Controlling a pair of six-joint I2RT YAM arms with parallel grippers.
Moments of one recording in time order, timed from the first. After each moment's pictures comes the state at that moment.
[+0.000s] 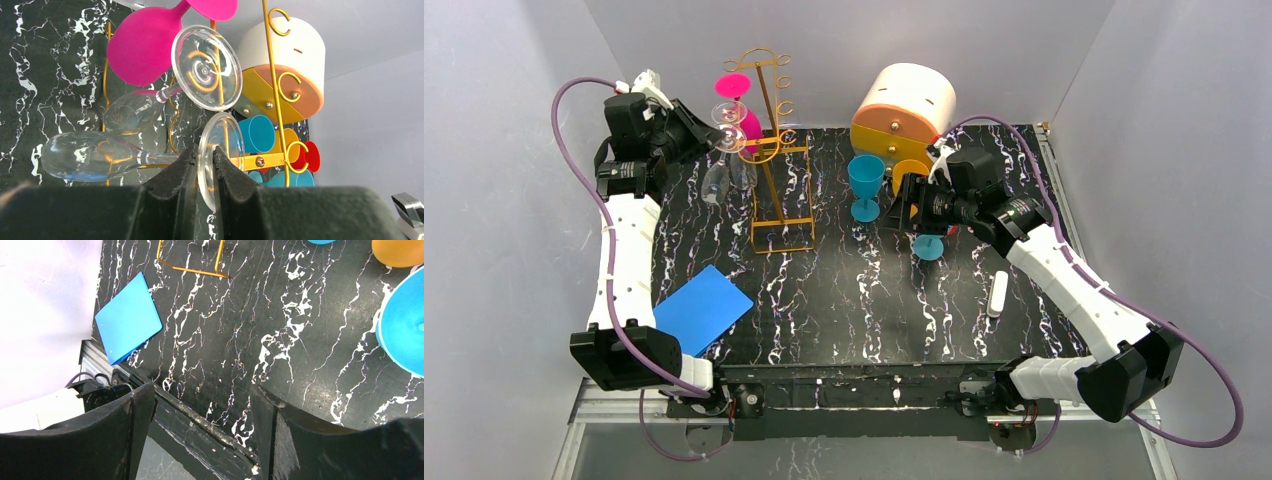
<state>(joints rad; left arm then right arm) 0.10 1.40 1.60 -0.60 0.37 -0.53 0.57 1.26 1.28 -0.65 -0.31 0.57</state>
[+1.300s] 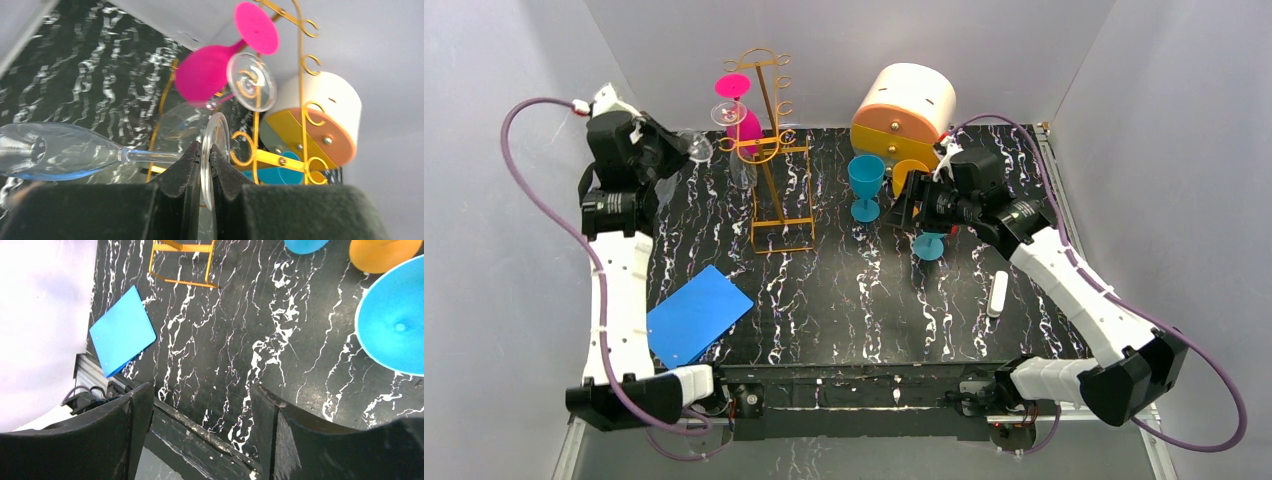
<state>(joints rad) 0.10 1.25 1.57 -0.64 0.09 -0.55 0.57 1.25 1.28 -0.65 -0.27 0.58</state>
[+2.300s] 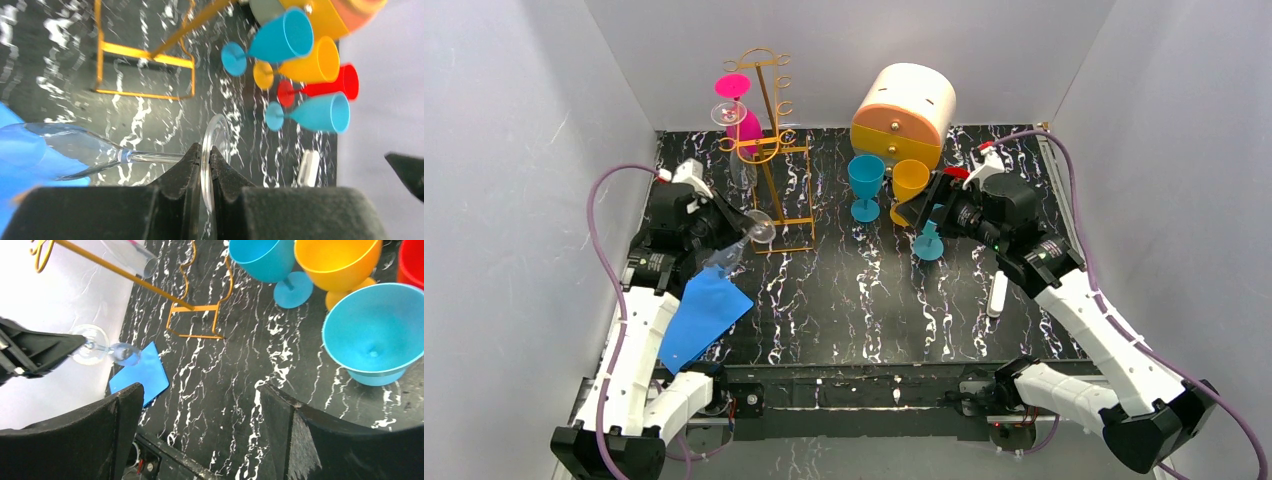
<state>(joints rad) -0.13 0.94 1.08 -0.67 0.14 -0.62 0.57 1.00 1.09 -0.43 -0.08 0.66</state>
